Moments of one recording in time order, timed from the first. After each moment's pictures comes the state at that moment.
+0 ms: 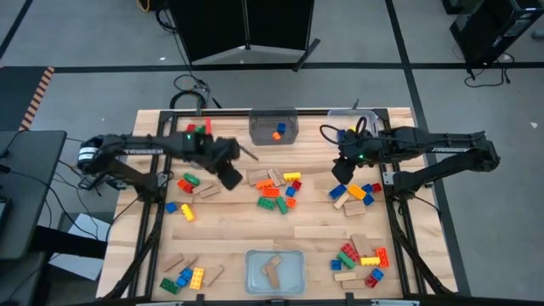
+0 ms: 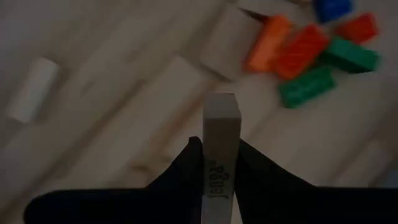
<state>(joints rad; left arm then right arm) 0.09 1.37 1.16 -1.01 -0.08 -0.68 -0.01 1.11 1.17 -1.10 0.29 0.62</state>
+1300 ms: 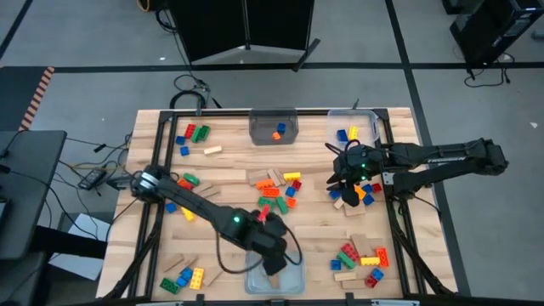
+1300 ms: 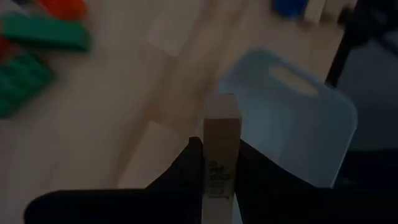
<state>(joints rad) -0.47 2.03 1.86 -0.94 -0.15 -0.93 -0.03 0.95 0.73 -0.59 -0.16 0.27</state>
